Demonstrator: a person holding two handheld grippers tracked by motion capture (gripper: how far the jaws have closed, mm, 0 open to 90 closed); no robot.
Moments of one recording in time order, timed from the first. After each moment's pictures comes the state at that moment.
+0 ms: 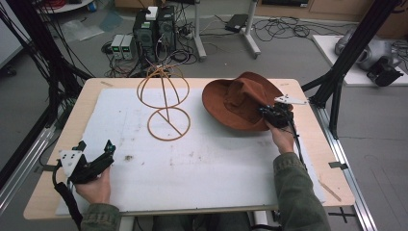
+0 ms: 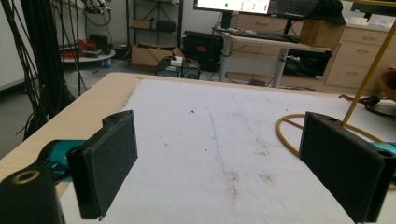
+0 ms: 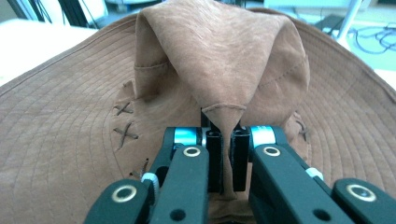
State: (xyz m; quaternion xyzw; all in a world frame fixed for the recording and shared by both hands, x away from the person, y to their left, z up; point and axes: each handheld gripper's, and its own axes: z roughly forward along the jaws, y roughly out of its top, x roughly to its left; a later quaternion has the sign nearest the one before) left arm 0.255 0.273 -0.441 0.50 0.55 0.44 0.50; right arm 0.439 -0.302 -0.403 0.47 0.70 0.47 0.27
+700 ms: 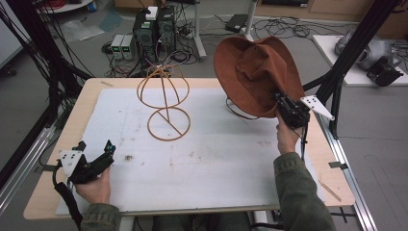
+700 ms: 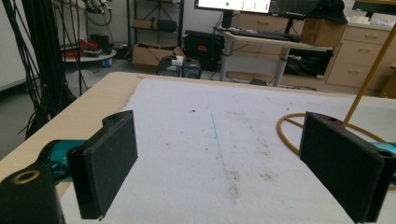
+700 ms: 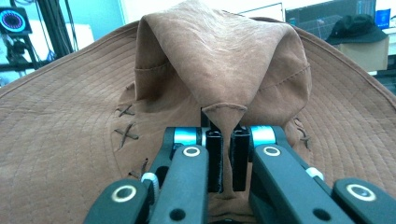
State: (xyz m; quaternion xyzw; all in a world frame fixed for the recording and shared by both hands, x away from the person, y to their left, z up) left arm 0.255 0.274 -0.441 0.50 0.55 0.44 0.50; right arm 0.396 -0.313 -0.360 0.43 0.53 0.64 0.35
